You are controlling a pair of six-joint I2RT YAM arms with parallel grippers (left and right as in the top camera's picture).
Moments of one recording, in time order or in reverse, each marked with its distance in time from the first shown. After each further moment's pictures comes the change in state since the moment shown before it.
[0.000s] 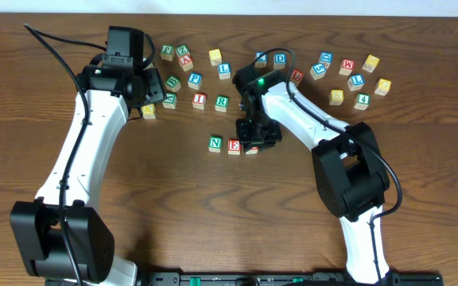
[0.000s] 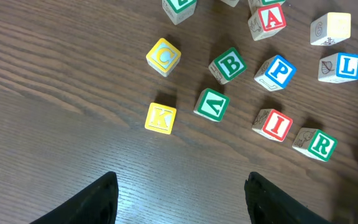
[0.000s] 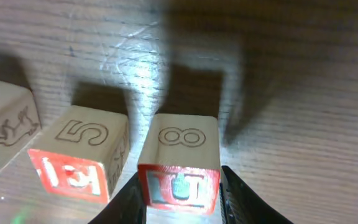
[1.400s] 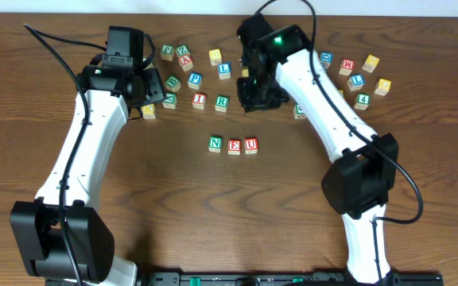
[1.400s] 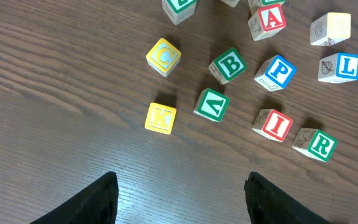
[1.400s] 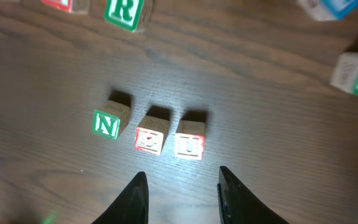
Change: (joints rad) left arm 0.000 0.000 0.000 0.000 0.000 0.000; right arm -0.051 0.000 0.492 -0.285 0.050 -0.078
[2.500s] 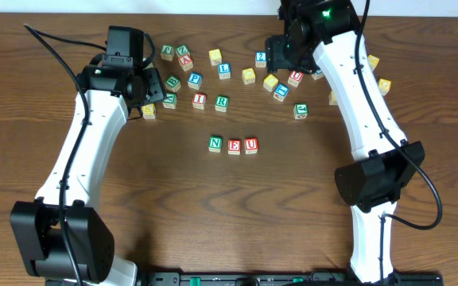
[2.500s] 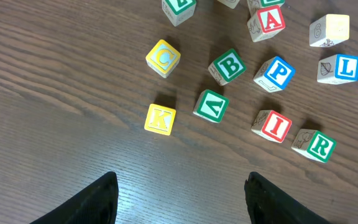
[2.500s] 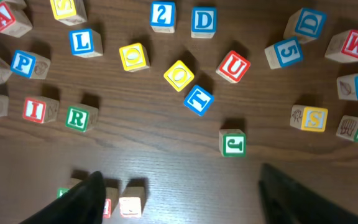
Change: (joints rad) left arm 0.000 0.000 0.000 0.003 0.000 0.000; right arm -0.127 0.000 0.209 0.028 0.183 -0.039
